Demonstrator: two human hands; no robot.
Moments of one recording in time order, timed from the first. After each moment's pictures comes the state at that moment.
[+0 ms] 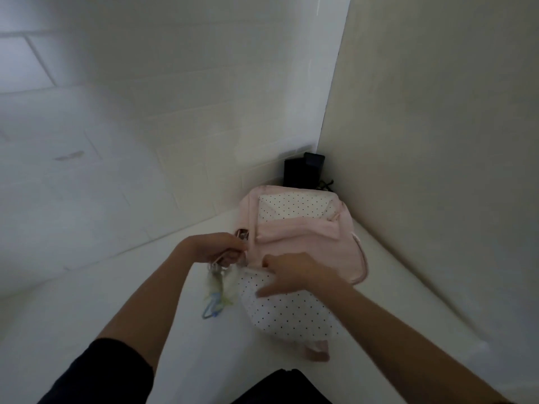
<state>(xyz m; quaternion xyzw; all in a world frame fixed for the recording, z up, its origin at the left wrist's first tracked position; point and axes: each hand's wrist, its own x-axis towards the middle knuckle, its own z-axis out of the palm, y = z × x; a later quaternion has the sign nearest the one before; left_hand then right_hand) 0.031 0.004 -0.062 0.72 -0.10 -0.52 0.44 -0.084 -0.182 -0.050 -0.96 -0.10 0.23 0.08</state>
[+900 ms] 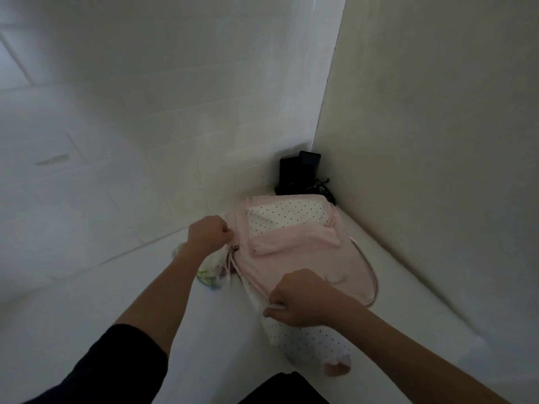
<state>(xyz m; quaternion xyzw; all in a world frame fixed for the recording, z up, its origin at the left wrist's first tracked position) 0.060 -0.005 -0.079 0.98 -0.15 -0.07 0.08 -0.131 -0.180 -0.020 -0.96 -0.24 0.12 0.05</state>
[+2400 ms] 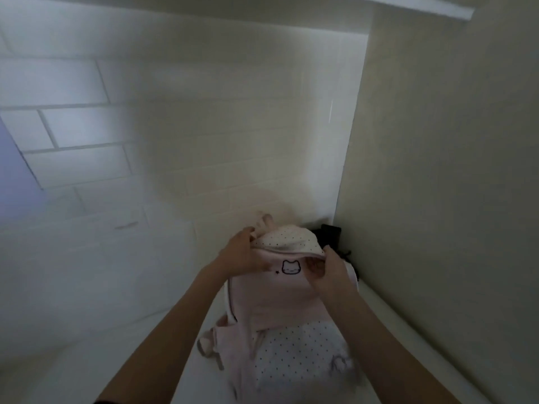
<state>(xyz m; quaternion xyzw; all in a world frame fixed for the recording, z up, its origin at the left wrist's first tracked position) 0.052 -0.011 0.053 0.92 -0.21 -0.06 0.33 -0.019 -0.189 0.045 -0.19 0.28 -0.10 0.94</state>
